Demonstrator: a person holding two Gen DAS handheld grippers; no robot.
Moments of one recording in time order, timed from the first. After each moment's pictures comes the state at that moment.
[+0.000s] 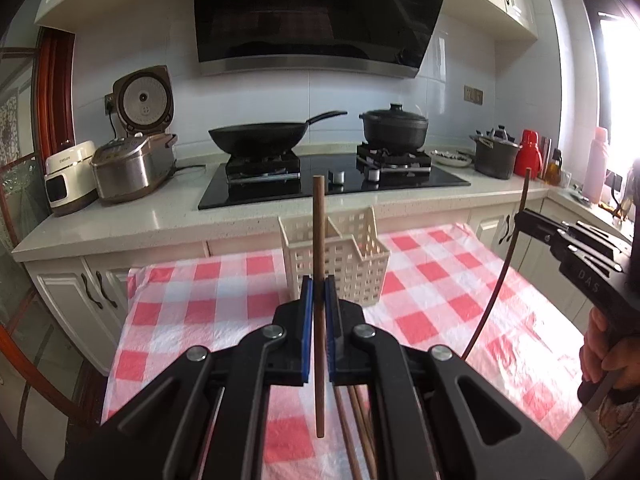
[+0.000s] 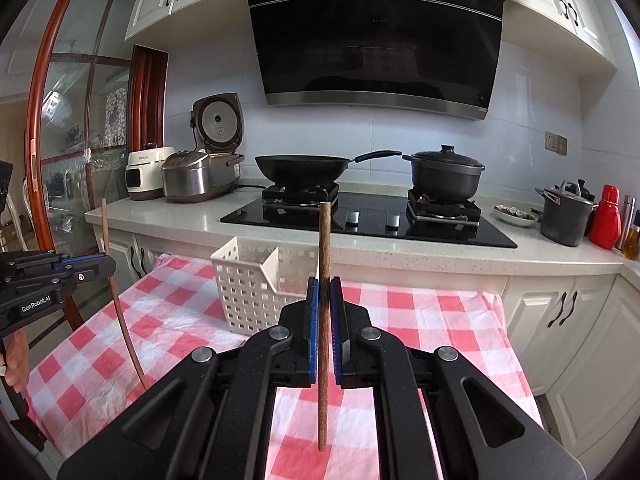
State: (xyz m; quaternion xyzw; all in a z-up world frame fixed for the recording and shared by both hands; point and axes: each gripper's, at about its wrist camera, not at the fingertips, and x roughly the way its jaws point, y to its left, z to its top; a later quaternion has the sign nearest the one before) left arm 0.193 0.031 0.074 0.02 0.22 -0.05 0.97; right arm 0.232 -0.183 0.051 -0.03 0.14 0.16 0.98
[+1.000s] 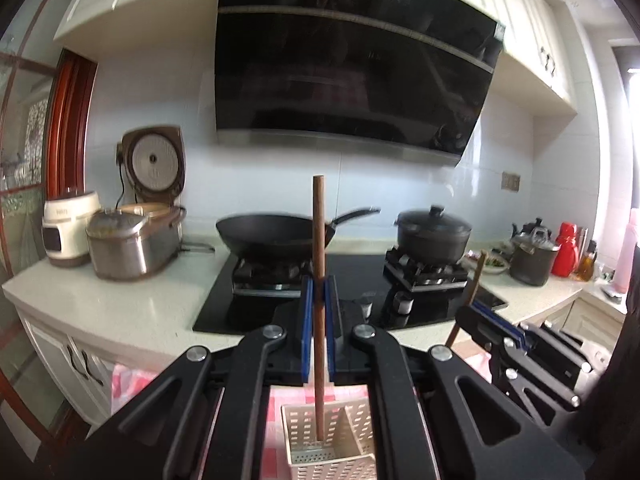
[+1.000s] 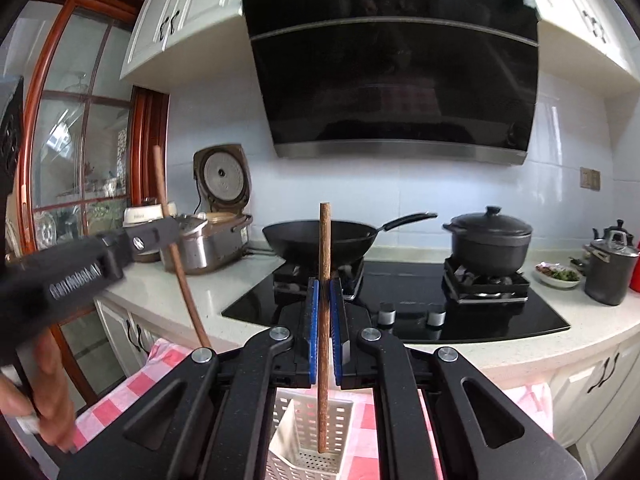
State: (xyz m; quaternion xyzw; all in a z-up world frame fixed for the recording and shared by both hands) left arm 0.362 0.029 0.177 -0.03 0.12 0.00 0.99; right arm 0.381 -0.112 0.121 -0.01 0.09 0.20 0.98
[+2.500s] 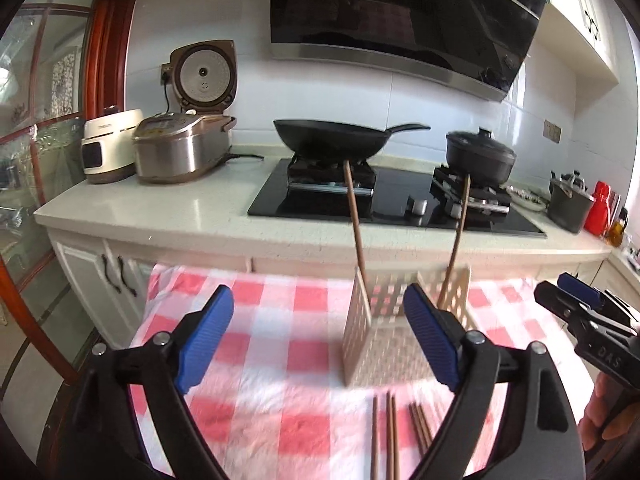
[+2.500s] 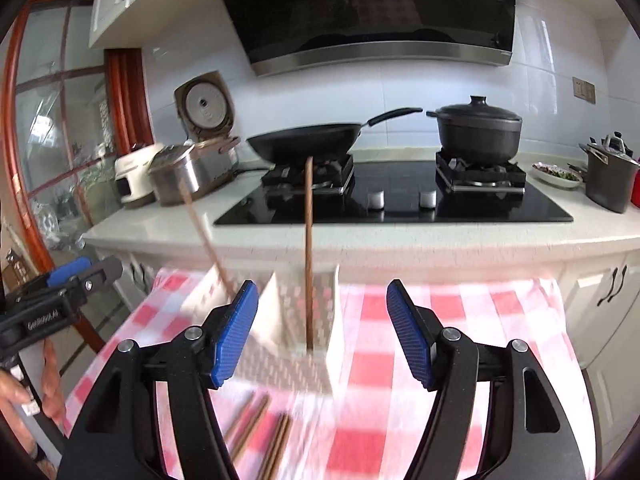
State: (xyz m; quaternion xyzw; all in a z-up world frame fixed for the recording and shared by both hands) left arm 0.300 0.077 0.069 -0.05 0.23 0.06 0.97; right arm 0.346 -0.150 0.036 0.02 0.23 0.19 0.95
